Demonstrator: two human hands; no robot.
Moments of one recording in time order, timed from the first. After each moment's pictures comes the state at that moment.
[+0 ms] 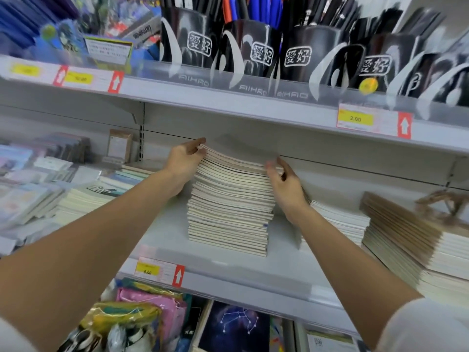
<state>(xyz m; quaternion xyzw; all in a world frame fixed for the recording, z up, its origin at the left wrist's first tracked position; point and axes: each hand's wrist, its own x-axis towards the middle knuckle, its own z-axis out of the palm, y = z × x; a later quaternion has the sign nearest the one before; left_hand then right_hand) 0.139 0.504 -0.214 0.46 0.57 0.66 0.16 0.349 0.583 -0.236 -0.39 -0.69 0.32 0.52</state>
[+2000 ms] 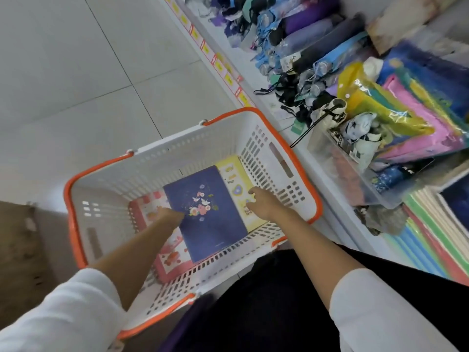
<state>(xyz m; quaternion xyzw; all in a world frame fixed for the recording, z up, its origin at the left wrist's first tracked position) 0.055 -0.021 -0.821 -0.28 0.82 0.31 0.38 0.123 0.244 -0.747 -0.18 -0.89 0.28 -0.32</state>
